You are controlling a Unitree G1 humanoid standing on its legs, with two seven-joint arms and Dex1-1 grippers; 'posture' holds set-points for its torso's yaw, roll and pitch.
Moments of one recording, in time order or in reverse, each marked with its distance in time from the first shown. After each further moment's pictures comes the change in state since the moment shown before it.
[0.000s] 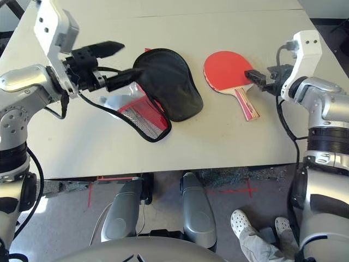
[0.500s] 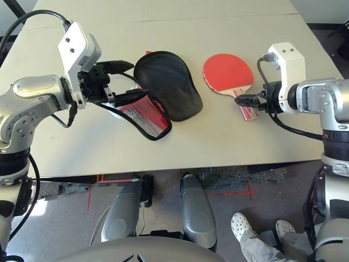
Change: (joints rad) left arm 0.017 -0.001 -0.065 0.002 0.064 -0.028 -0.034; right arm -0.012 -0.032 0.177 -0.189 0.044 0.401 -0.041
